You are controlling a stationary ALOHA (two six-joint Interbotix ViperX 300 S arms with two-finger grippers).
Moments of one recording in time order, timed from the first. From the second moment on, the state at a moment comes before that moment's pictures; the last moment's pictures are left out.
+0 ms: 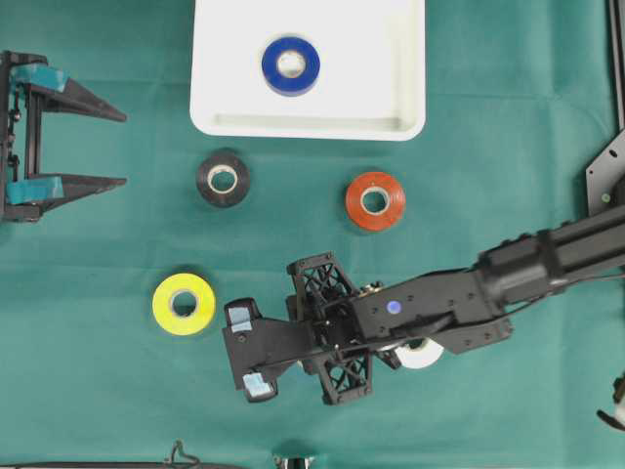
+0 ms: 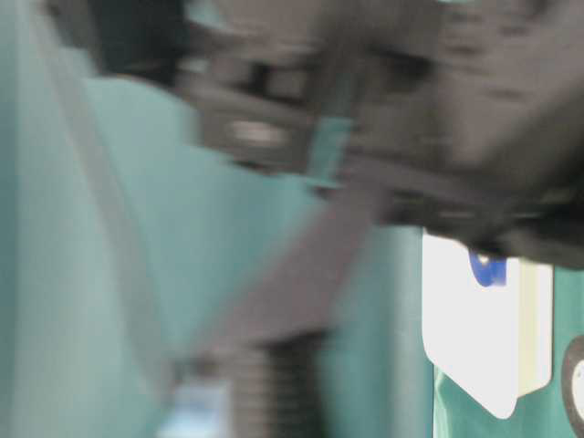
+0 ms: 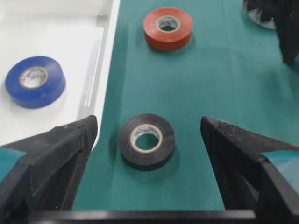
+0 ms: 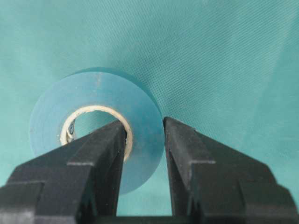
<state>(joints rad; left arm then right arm) 0.05 -0.85 1.17 -0.01 0.06 0.06 0.34 0.34 0.10 -0.02 0.78 0.26</state>
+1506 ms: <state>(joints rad) 0.05 -0.85 1.17 -0.01 0.07 0.06 0.37 0.23 -0.19 -0.04 1.25 0.26</state>
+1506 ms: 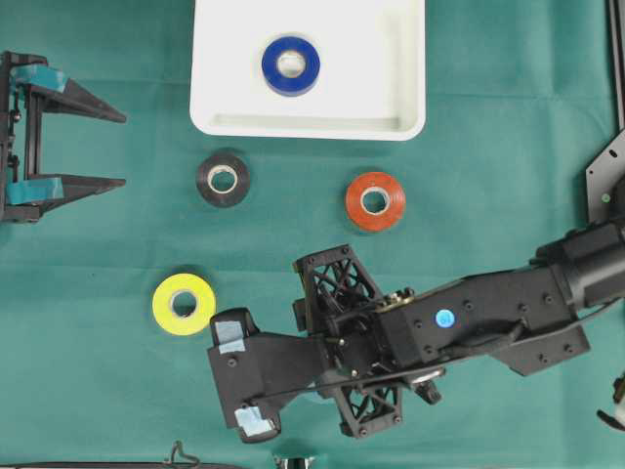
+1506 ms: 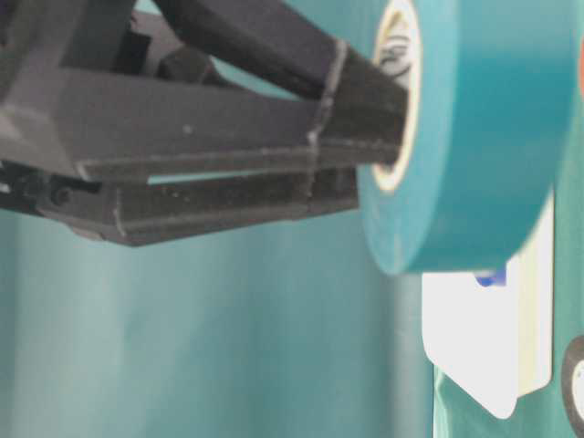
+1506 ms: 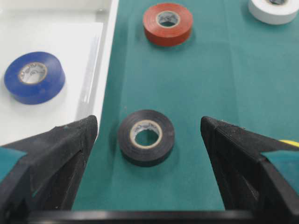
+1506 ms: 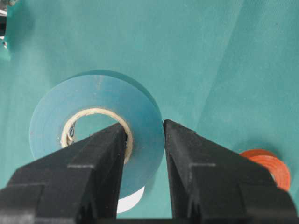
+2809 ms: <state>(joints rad) 0.05 -0.85 1.17 -0.01 0.07 0.06 0.09 0.21 -0.16 -0.12 1.23 0.24</state>
